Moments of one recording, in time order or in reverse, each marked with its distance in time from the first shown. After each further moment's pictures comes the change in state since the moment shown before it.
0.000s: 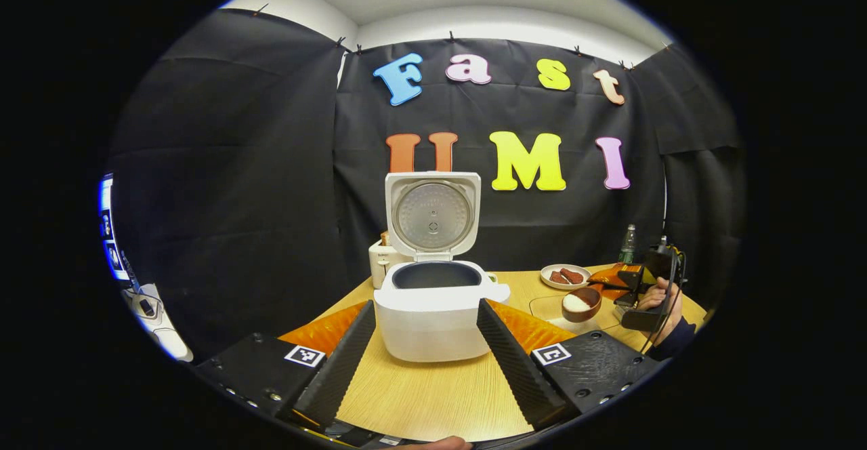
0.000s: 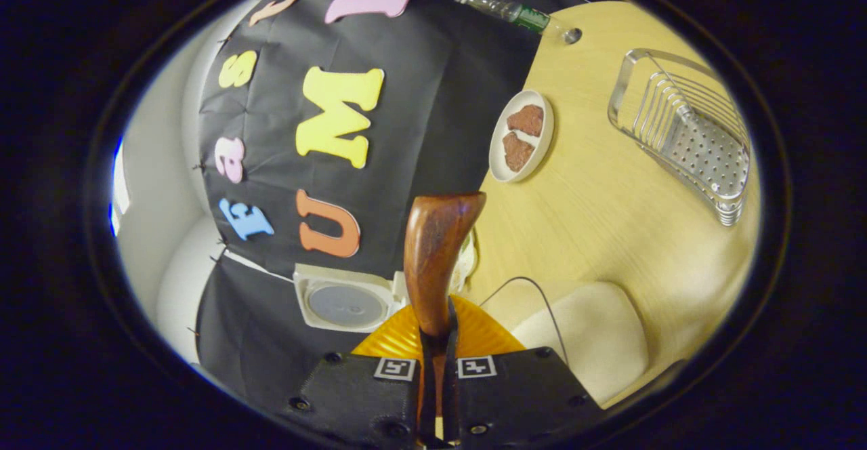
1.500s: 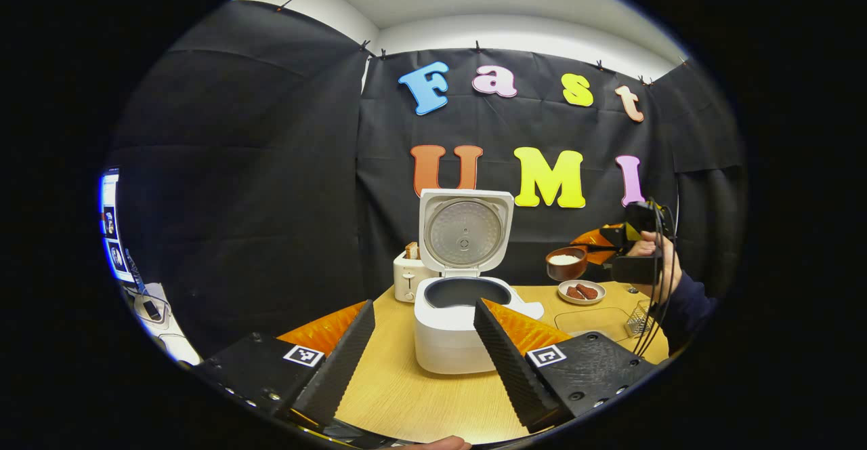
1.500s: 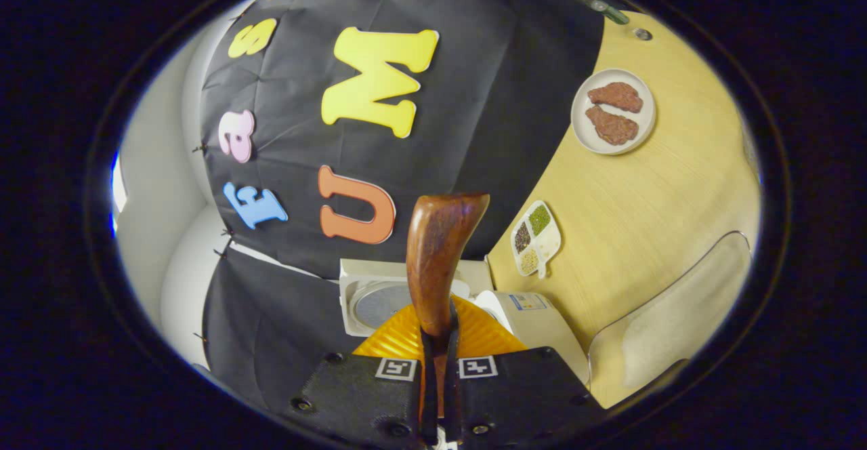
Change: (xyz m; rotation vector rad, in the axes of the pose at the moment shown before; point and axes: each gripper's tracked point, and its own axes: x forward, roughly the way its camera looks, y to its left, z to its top) left arm -0.004 0.067 0.020 -0.040 -0.030 0.048; right arm 0.119 0.143 -0.068 -0.134 0.067 -0.055
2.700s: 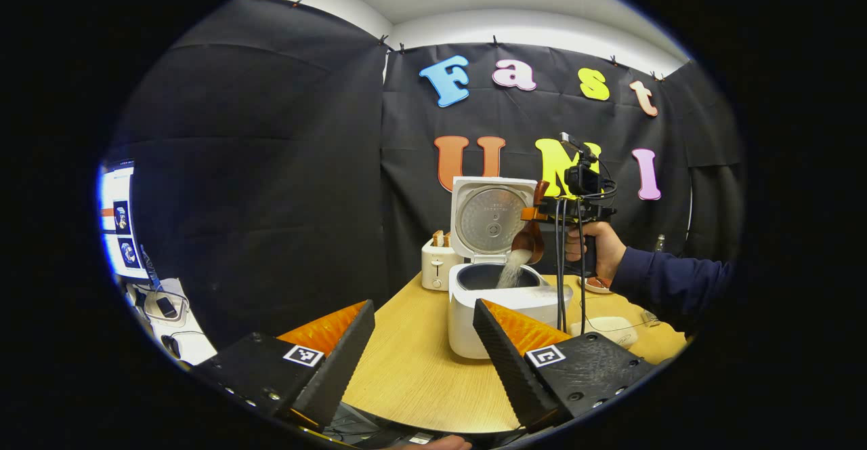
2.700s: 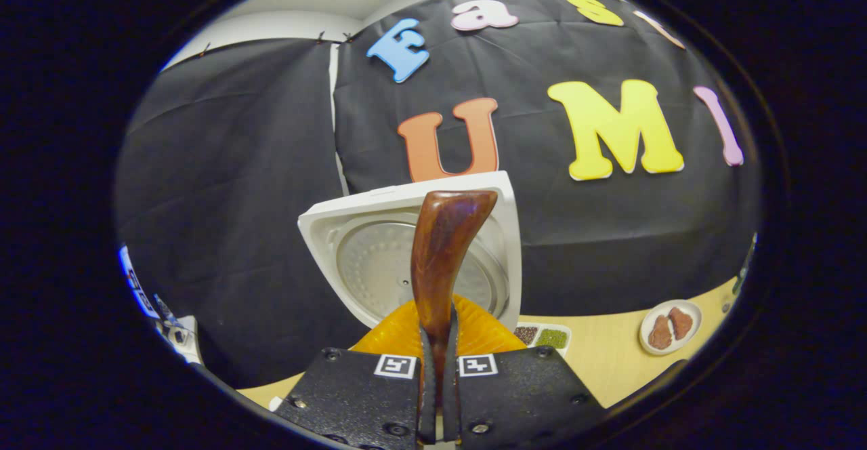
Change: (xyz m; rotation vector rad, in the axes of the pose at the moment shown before) left arm -0.024 0.046 -0.018 -0.004 0.036 0.065; right arm 0.129 0.083 -0.101 -1.204 -0.085 -0.034
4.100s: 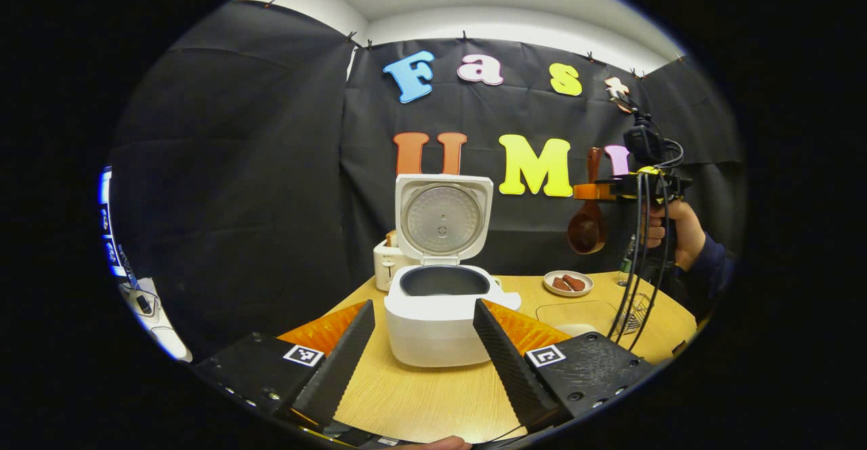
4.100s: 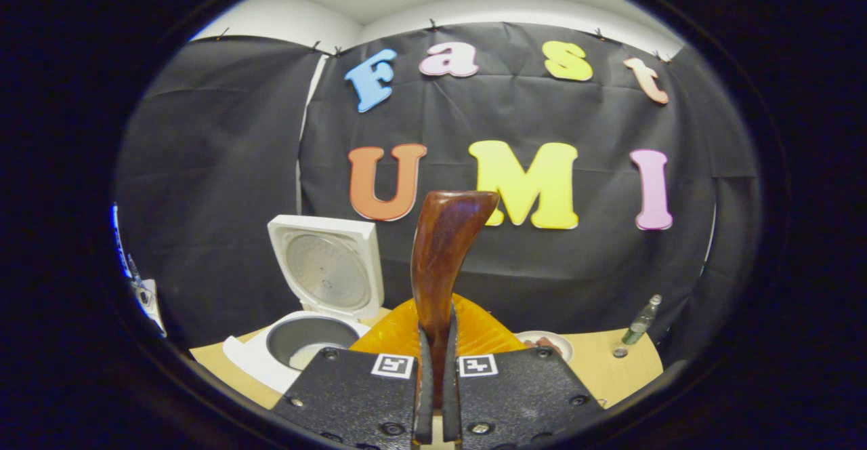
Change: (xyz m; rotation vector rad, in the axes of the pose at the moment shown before) left arm 0.025 -0.103 0.003 0.013 -0.003 -0.119; right arm -0.217 -0.162 0.049 -0.087 -0.053 -0.275
